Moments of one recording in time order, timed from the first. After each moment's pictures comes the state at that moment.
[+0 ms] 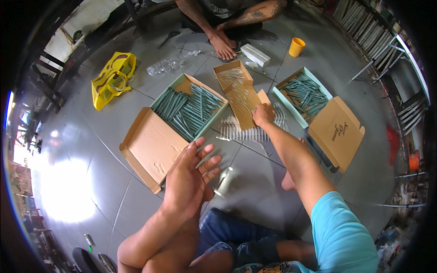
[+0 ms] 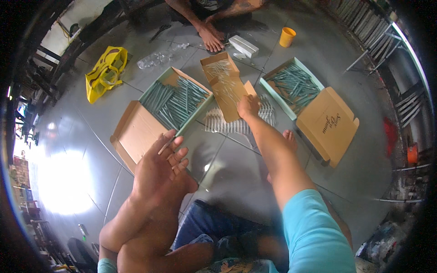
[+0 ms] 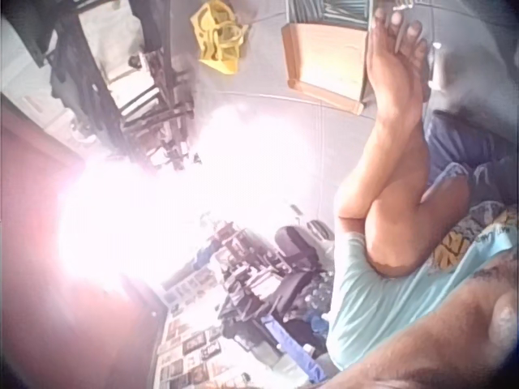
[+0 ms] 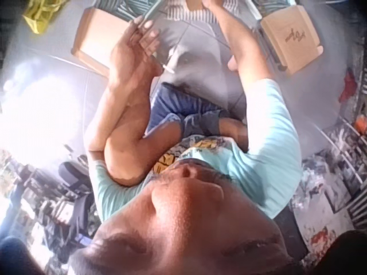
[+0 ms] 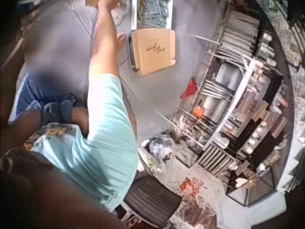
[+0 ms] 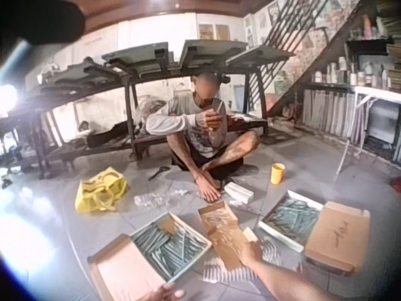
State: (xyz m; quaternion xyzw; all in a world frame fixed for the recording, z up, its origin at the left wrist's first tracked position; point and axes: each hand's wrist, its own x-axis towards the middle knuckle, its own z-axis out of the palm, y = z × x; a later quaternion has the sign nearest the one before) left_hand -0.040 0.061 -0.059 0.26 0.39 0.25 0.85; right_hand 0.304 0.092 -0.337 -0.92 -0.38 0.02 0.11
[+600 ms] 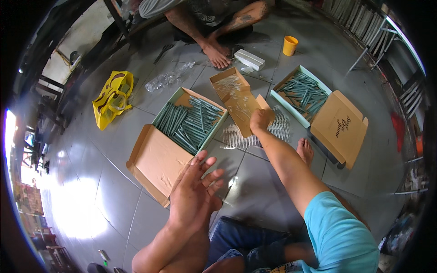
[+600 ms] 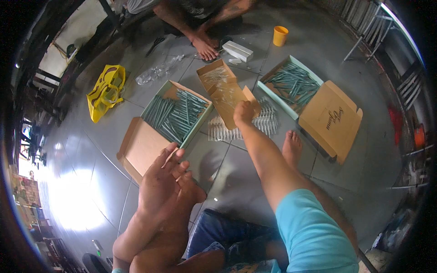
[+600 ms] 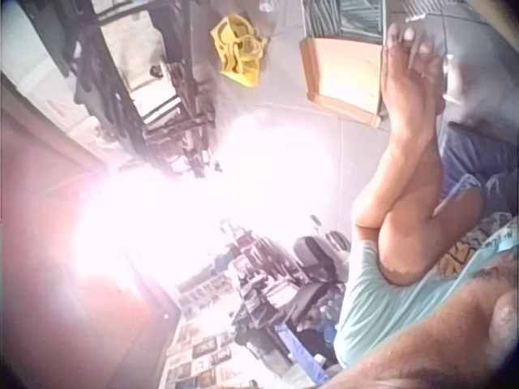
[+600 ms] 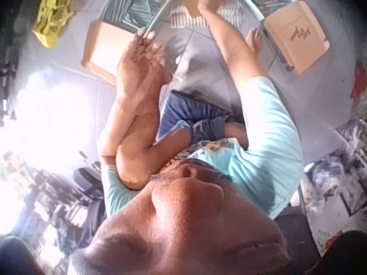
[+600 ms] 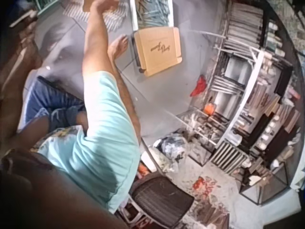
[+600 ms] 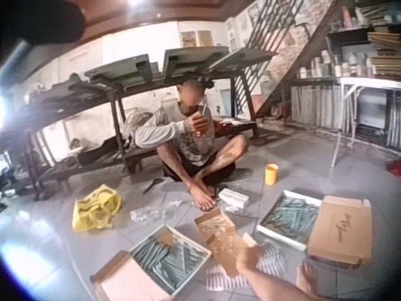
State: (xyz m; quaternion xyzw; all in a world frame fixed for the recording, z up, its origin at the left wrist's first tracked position) left_hand -0.041 0.057 -0.047 0.28 0.37 0.25 0.85; right_hand 0.276 0.127 -0.345 -0.94 -0.18 0.08 0.29
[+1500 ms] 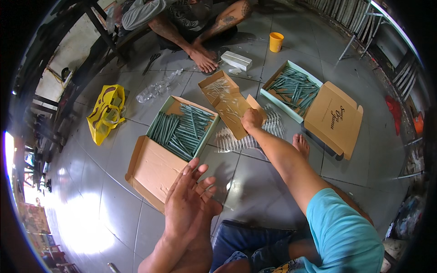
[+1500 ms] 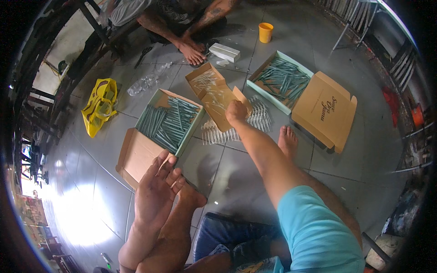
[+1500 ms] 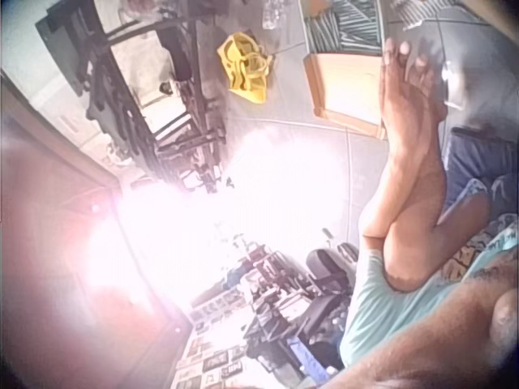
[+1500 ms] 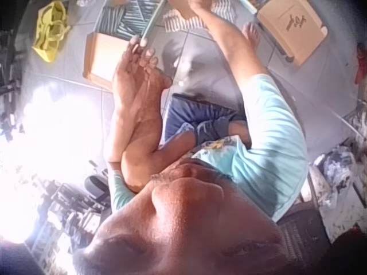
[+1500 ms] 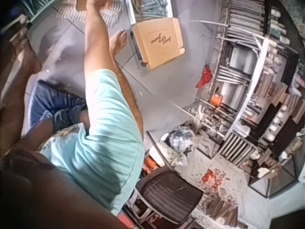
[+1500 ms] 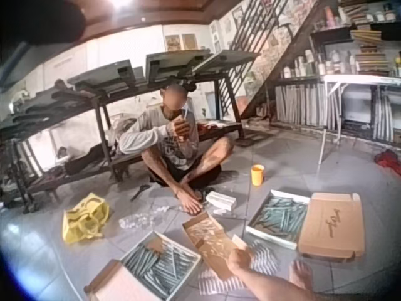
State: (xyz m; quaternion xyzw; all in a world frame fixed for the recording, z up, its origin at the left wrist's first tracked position) left_hand -0.037 0.054 -0.043 0.31 0.37 0.24 0.84; right_hand 0.293 0.119 -0.342 -0.94 -0.25 0.10 0.20
